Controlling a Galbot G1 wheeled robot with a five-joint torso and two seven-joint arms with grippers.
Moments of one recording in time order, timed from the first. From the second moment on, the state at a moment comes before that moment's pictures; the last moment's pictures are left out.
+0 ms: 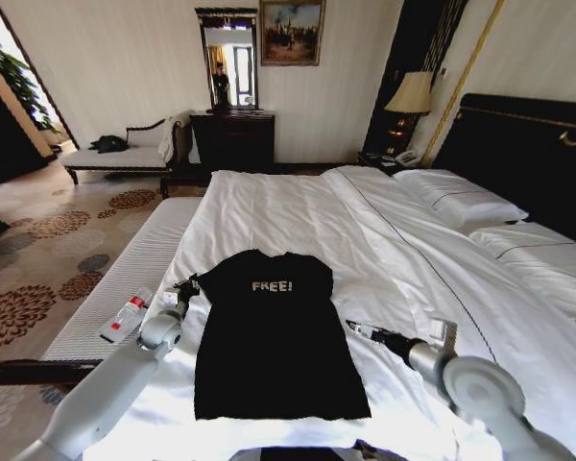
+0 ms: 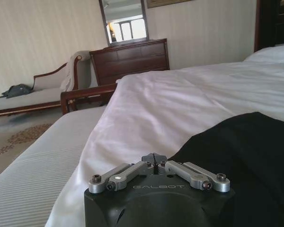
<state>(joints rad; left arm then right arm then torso) 0.92 -0.84 -0.10 -1.58 -0.66 0.14 -0.33 -1.47 0.86 0.69 2.24 1.38 -0.71 0.42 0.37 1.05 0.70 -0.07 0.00</state>
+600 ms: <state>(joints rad) 0.83 -0.89 -0.11 -1.42 -0.69 0.13 -0.35 -0.92 0.85 0.32 1.77 1.42 -0.65 0.26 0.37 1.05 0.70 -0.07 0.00</state>
